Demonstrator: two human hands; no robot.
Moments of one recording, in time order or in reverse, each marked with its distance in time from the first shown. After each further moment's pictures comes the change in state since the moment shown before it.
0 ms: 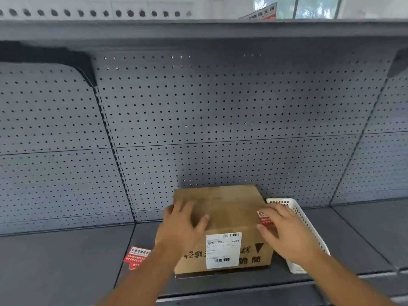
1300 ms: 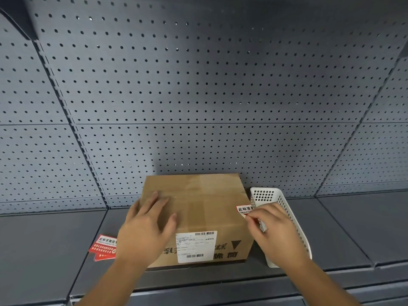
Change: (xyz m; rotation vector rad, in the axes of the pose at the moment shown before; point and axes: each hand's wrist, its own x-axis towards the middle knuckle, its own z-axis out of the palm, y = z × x) left_hand 0.003 -0.026 0.048 0.075 0.270 0.005; right_hand -0.002 0.018 0.005 0.128 0.219 -0.099
